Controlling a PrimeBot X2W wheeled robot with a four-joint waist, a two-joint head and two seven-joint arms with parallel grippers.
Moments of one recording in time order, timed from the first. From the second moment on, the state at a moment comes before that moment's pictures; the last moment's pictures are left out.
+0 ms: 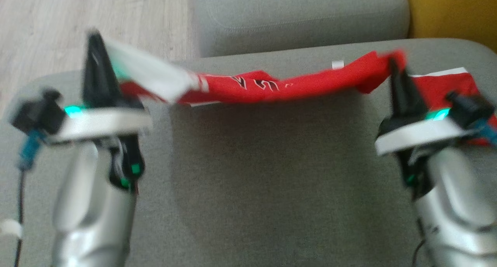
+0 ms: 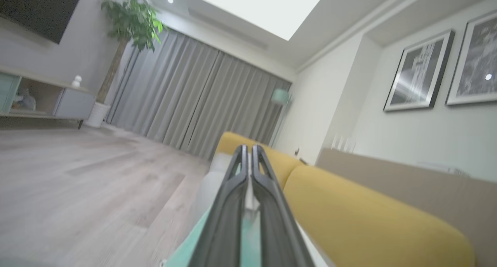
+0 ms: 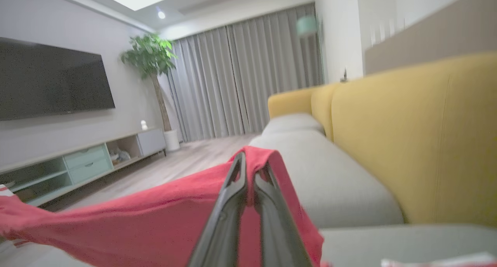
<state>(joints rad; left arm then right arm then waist) -0.44 0.09 -0.15 0.23 -0.54 0.03 -0.19 -0.38 -0.10 0.13 0.38 0.32 0.13 -0.19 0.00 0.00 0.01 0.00</state>
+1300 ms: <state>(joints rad) -1.37 0.24 -0.10 0.64 -0.45 0.00 -0.23 -1.36 -0.26 0.26 0.69 0.30 0.13 -0.20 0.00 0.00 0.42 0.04</state>
